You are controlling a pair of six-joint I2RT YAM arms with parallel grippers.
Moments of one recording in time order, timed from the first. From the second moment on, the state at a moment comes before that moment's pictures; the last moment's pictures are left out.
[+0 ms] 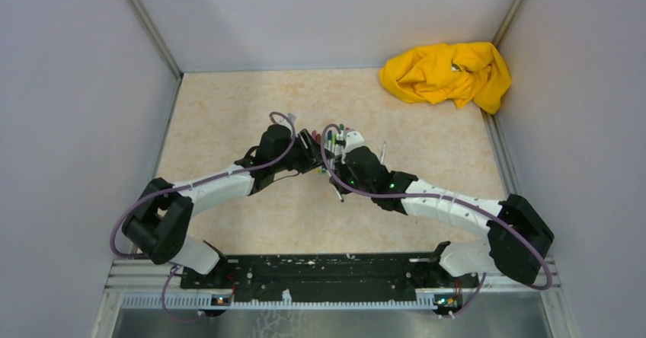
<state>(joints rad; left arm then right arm) -0.66 1.49 0.79 0.24 0.18 -1.05 0.91 1.28 0.76 -0.08 0.15 0.45</state>
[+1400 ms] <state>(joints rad) -0.66 1.49 0.79 0.26 0.17 -1.02 0.91 1.32 0.75 0.01 0.17 0.46</state>
